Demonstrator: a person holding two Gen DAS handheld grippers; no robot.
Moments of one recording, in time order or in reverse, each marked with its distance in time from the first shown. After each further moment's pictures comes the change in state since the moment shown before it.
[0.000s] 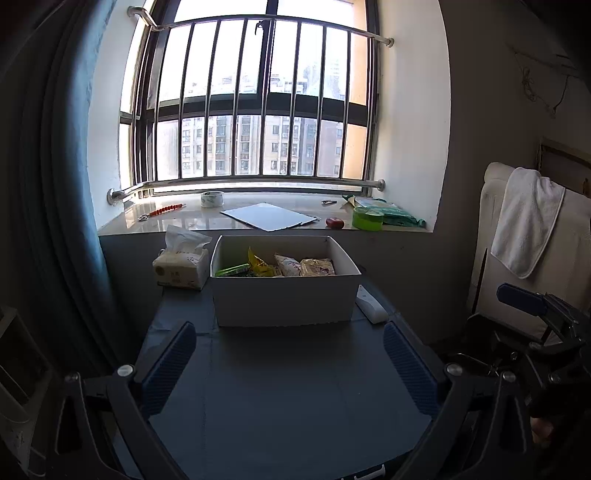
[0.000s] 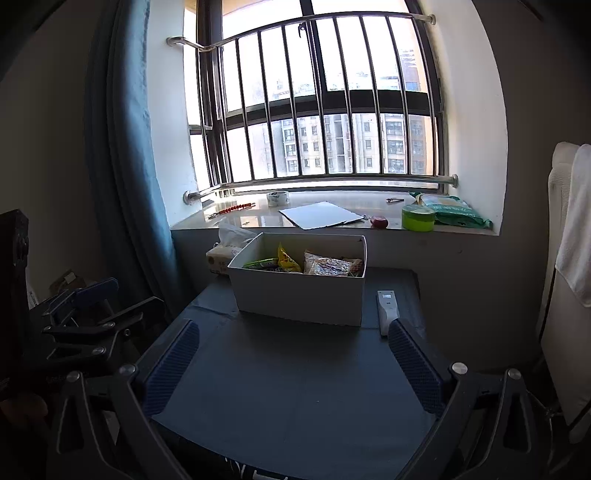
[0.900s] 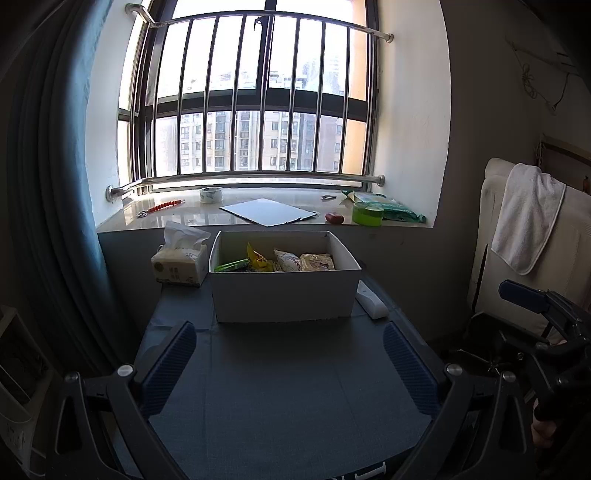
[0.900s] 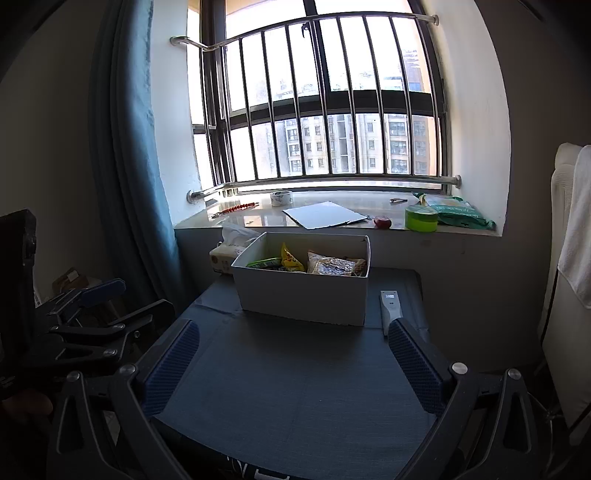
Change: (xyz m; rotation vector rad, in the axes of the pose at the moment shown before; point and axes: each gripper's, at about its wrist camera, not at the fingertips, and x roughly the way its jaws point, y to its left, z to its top) left arm 0.005 0.000 0.000 0.002 0.015 -0.002; right arm 0.001 0.002 -0.001 -0.003 0.001 0.010
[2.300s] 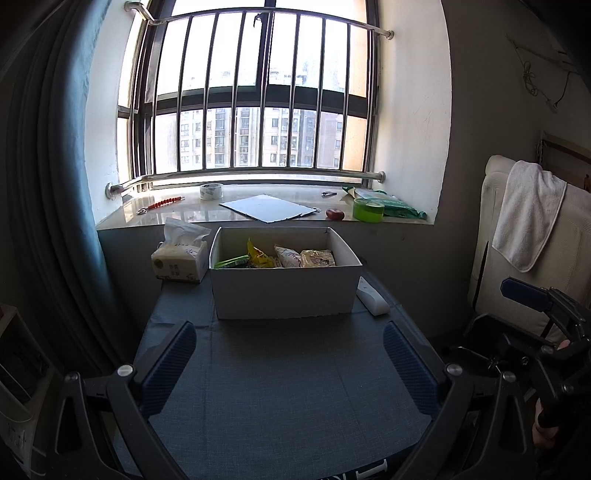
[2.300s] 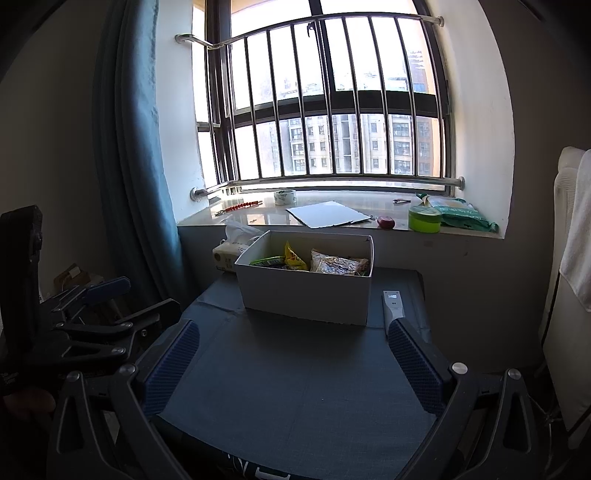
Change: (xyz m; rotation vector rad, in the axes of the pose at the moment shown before) left arm 0.003 0.003 -0.004 0.001 0.010 -0.002; right arm -0.003 0.000 -0.003 -0.017 0.002 0.014
